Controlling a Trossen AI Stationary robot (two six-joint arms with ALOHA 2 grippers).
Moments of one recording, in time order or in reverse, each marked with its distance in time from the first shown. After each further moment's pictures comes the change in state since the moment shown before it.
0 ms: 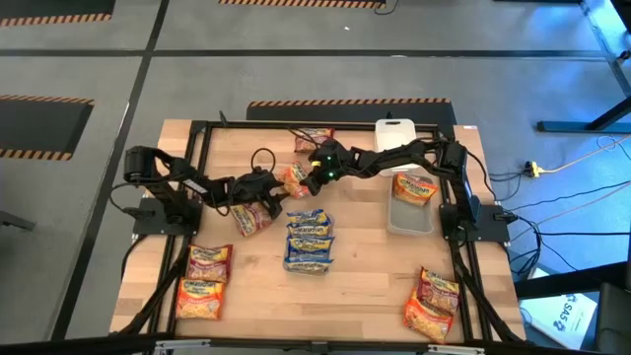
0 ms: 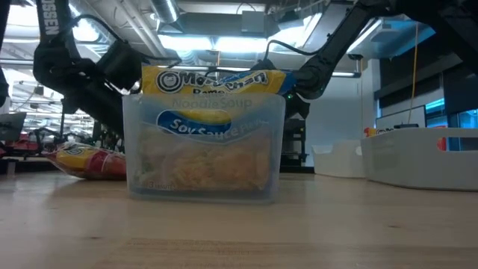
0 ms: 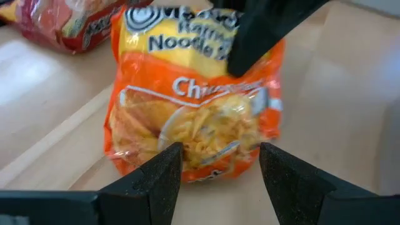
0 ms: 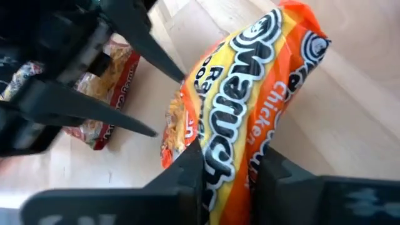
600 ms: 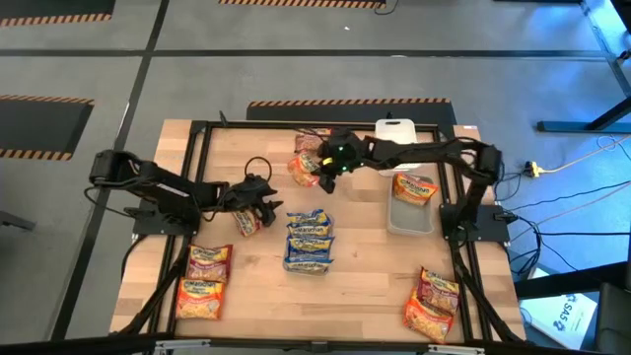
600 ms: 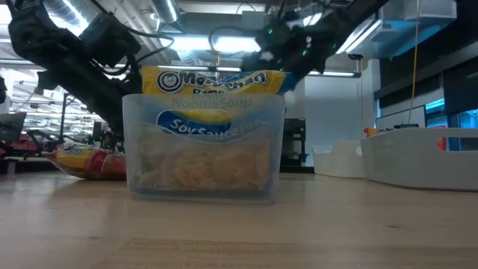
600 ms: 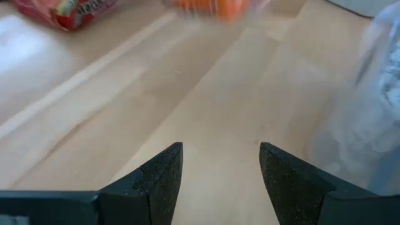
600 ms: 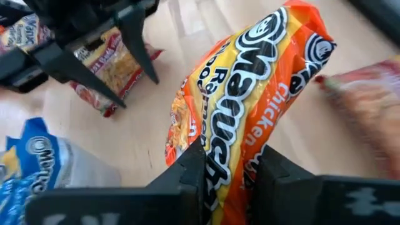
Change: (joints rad) left arm -0.151 -0.263 0.000 -0.345 -0.100 -0.168; right arm 0.023 -0.299 -0.001 -0.337 0.125 -0.357
